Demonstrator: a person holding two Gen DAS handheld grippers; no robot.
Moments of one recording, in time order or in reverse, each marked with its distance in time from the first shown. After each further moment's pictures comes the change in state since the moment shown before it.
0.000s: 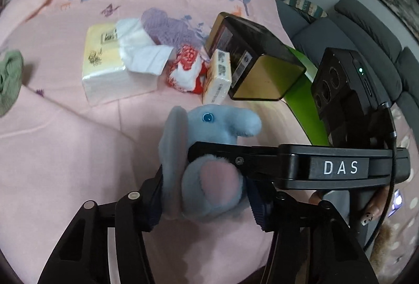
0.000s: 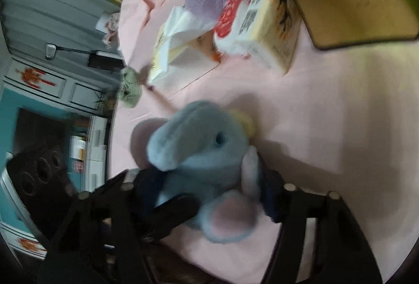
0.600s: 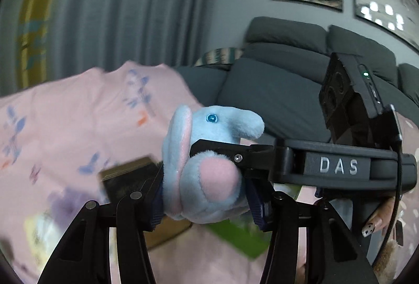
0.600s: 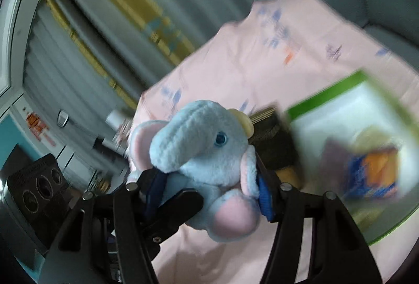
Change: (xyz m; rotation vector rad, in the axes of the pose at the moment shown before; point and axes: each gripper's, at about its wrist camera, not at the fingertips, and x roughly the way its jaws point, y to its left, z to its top) left arm -0.013 -0.178 0.116 0.458 -0.389 -0.190; right arm -0.230 -0.004 0.045 -0.082 -0.678 -0.103
